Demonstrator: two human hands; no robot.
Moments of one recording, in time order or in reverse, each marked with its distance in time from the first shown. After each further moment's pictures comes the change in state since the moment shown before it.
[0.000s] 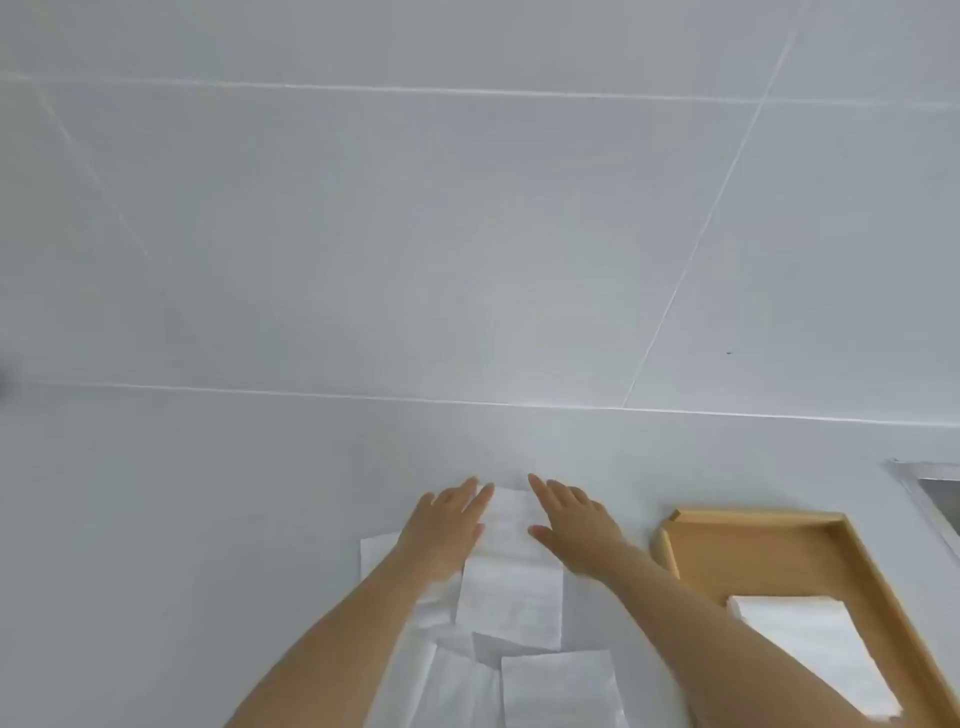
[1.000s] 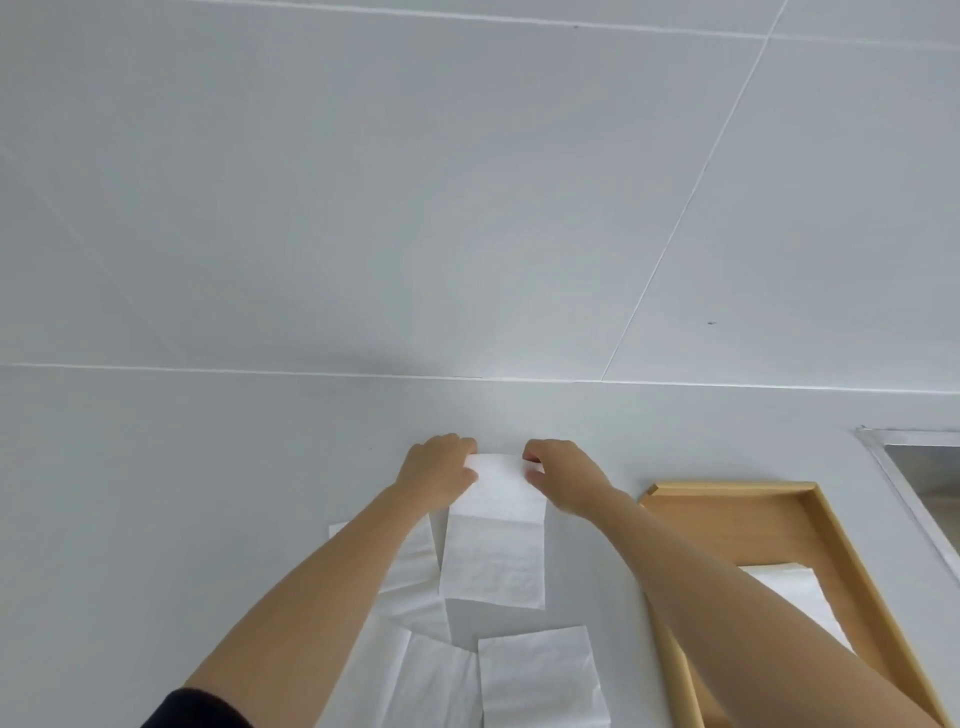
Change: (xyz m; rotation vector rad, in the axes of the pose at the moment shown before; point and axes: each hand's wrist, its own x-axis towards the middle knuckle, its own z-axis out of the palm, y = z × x) left_hand 0.041 0.010 -0.040 -0.251 0.002 -0.111; right_hand 0.025 0.015 -0.025 0.245 0.120 0.096
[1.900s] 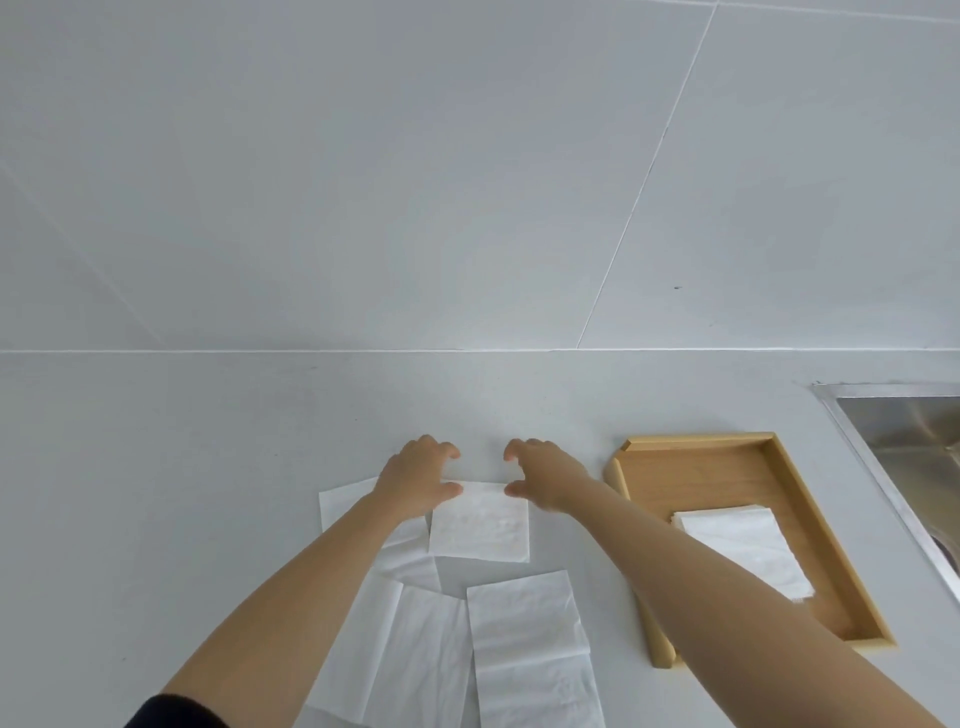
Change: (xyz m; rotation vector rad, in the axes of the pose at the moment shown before) left_hand -0.034 -0.007 0.030 -0.107 -0.073 0.008; right_hand -0.036 -0.002 0.020 -0.108 -0.136 0.030
